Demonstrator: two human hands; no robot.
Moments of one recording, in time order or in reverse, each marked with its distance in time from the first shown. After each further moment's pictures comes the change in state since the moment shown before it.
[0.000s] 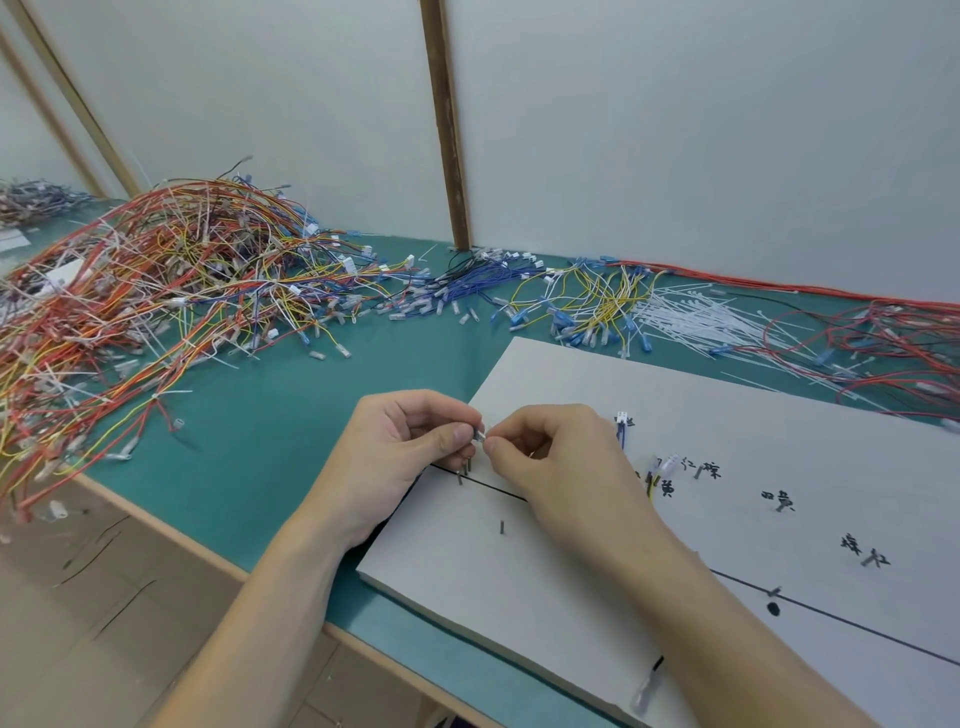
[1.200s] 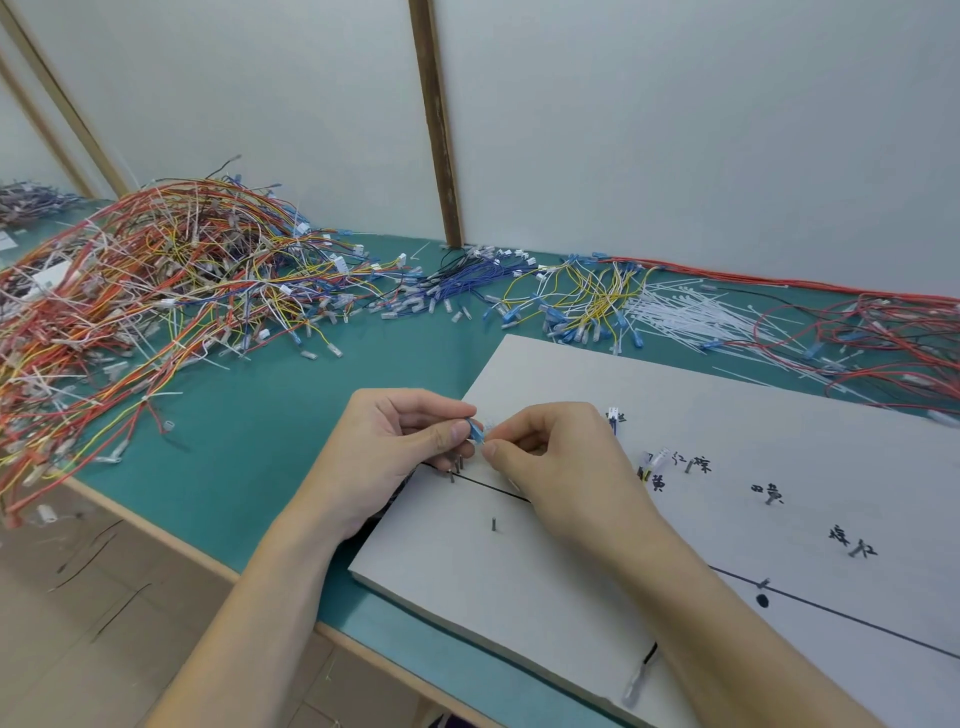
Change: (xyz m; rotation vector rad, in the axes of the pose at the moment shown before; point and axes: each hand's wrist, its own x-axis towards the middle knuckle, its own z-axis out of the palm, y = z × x) left_hand 0.003 0.005 0.002 0.008 0.002 -0.022; right_hand 0.003 0.002 -0.003 0.050 -0.019 0.073
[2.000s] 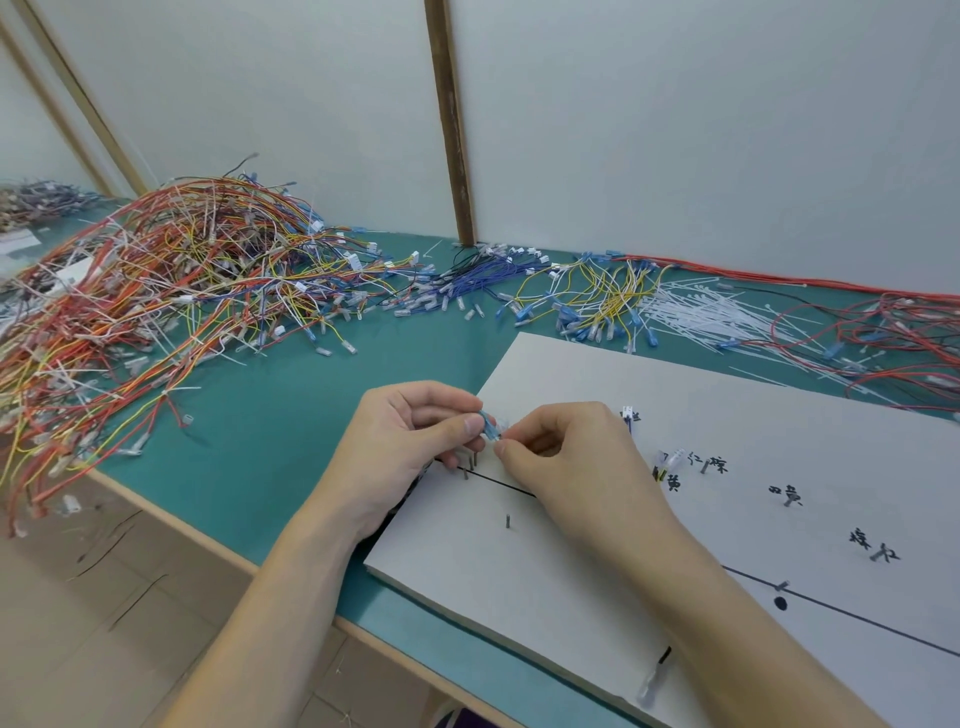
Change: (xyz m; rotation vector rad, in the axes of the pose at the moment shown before) left_hand -0.003 0.001 0.002 -0.044 0.048 -0.005; right_hand -0.005 -0.002 0.002 -0.051 0.042 -0.019
